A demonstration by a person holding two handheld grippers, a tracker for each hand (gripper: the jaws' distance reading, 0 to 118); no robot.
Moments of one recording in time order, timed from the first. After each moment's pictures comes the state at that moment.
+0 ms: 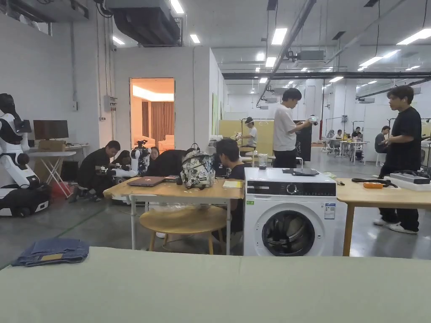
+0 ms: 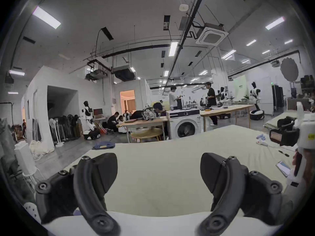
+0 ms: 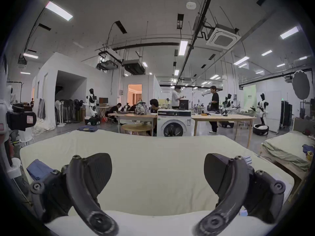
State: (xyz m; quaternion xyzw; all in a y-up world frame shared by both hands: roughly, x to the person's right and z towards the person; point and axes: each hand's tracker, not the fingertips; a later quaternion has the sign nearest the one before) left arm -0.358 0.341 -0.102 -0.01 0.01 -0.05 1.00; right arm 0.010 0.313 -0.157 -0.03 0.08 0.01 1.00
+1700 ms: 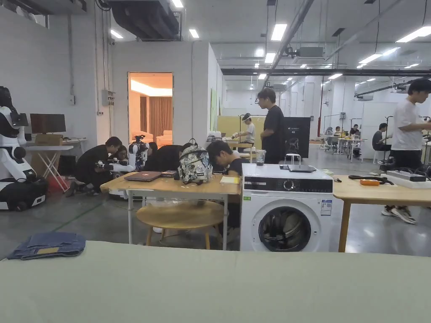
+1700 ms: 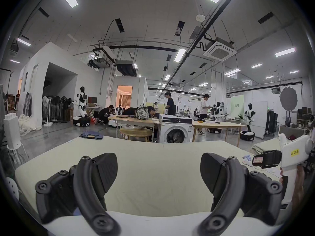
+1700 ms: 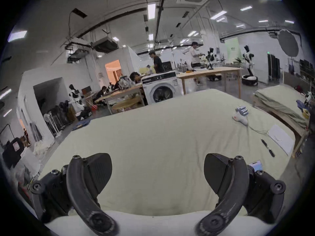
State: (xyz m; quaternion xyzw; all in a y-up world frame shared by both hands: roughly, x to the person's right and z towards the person) left arm -0.369 0.341 -0.102 -0.01 -0.02 0.05 1.00; right arm 0.003 0.326 -0.179 -0.21 0.02 -0.12 0.97
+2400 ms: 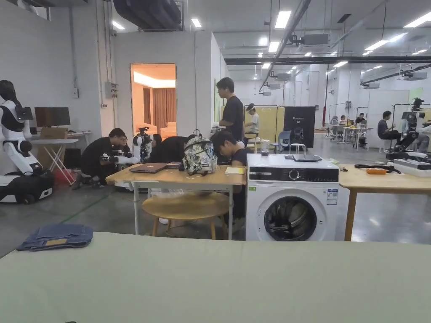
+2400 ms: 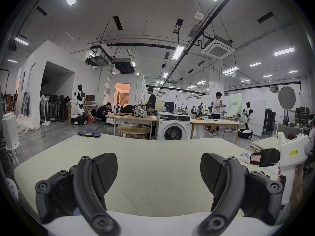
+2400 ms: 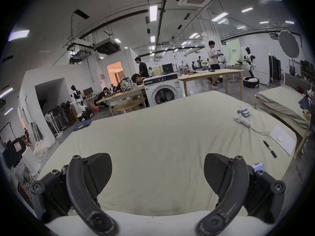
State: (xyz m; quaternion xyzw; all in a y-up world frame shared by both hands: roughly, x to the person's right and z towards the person) left arm -0.365 0.337 -0.105 -0.02 -0.03 0.05 1.00; right arm 0.001 0.323 -0.173 -0.19 0.04 -0.11 0.98
